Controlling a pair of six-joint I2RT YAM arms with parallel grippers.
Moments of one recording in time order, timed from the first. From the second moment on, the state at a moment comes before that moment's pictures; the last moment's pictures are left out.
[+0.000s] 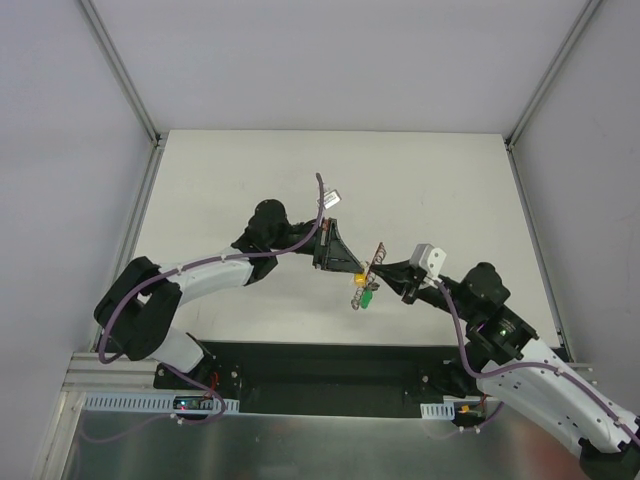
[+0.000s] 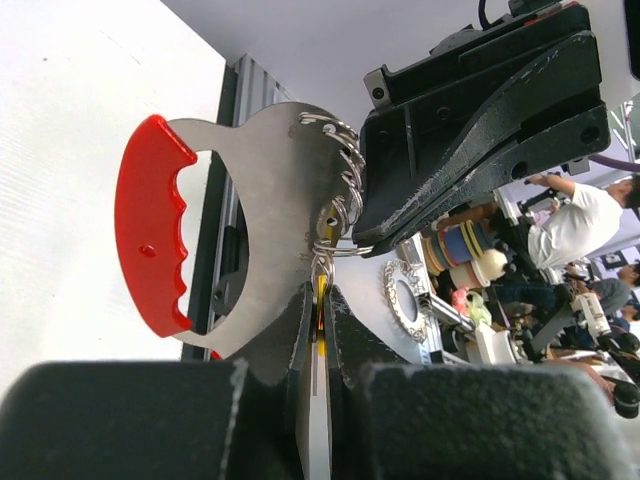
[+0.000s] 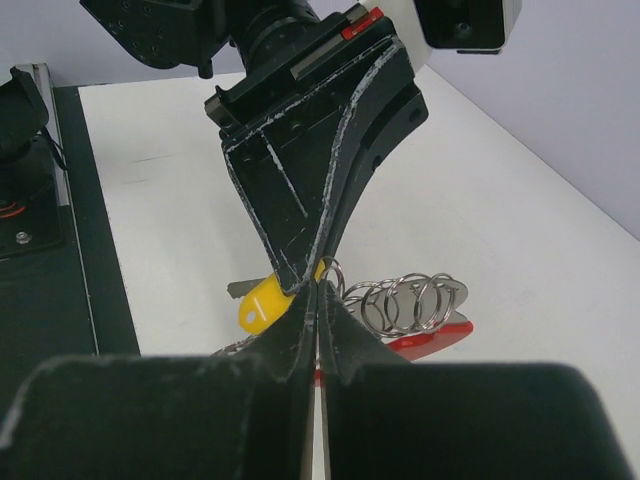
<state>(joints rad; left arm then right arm) -0.71 1.47 0.78 0.72 1.00 -0.93 0.79 0.47 0.49 0.00 -0.34 -0.16</state>
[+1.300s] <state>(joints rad) -0.70 1.27 0.83 0.24 0.93 -0.24 0.79 0.49 0.45 0.08 -0.37 -0.12</state>
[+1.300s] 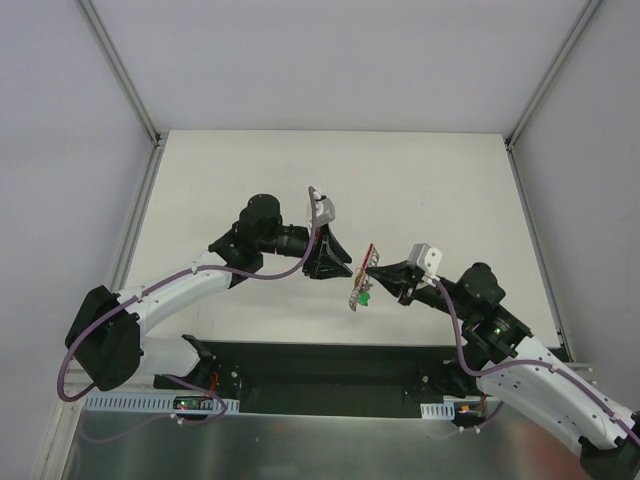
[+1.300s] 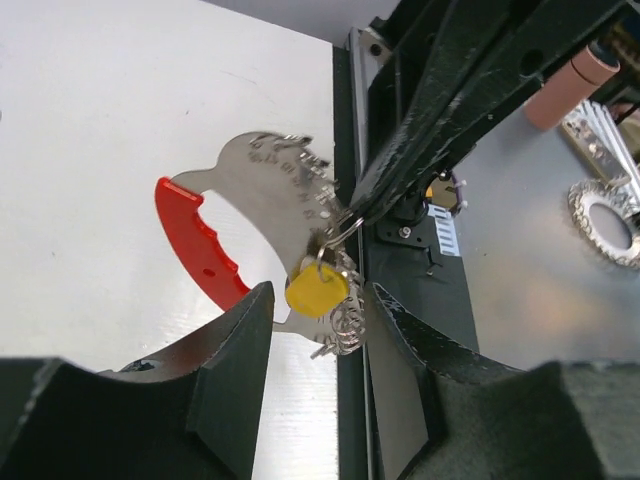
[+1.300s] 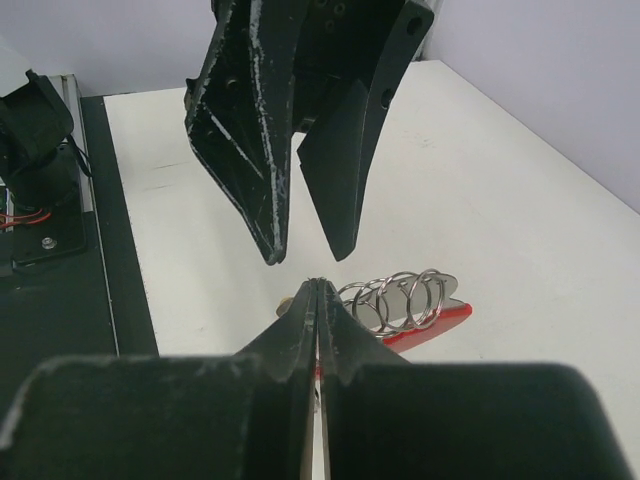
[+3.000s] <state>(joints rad) -0.81 1.33 1.04 -0.23 0.70 0.22 0.79 0.54 0.59 -0.14 -0.23 -0.13</state>
